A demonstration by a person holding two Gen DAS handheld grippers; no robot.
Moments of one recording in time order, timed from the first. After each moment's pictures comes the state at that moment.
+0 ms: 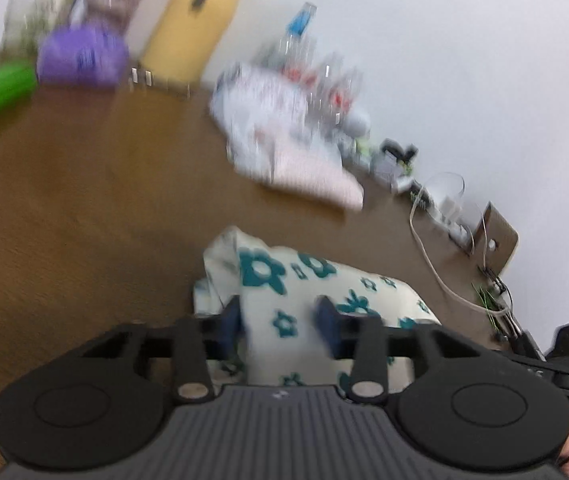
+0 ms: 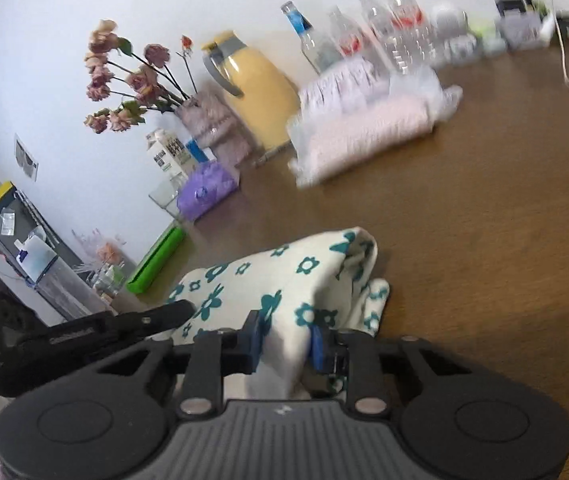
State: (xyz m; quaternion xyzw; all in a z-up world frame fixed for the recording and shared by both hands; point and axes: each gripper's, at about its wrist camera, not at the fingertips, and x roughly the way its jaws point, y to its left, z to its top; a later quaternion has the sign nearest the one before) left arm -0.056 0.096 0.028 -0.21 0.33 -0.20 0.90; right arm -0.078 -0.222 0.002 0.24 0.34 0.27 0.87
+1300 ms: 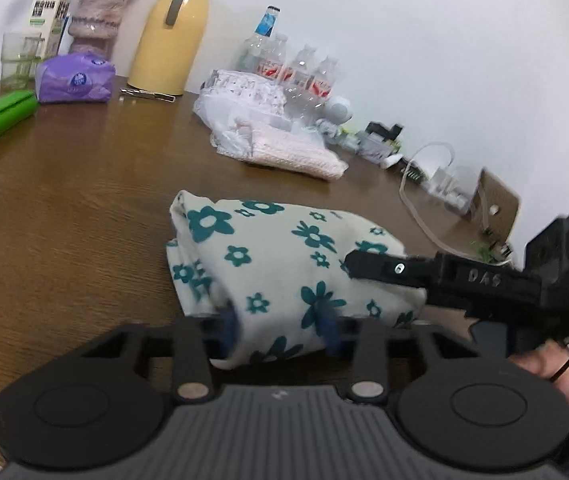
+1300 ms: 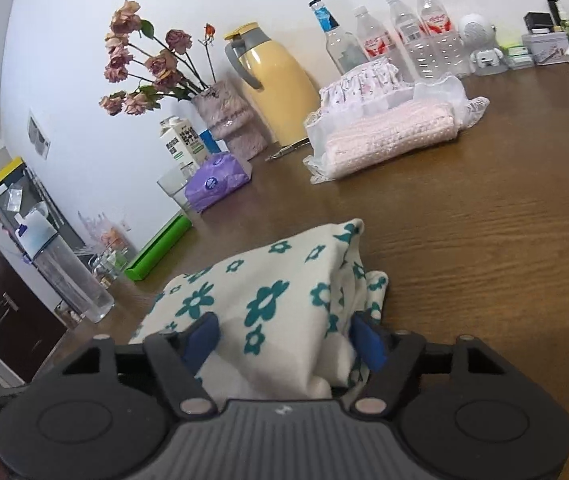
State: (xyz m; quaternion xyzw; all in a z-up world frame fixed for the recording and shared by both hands) left arm -0.122 0.075 0.026 -0.14 0.30 -0.20 0.92; right arm -0.078 -0.200 -0.010 0.19 0.32 0.28 0.88
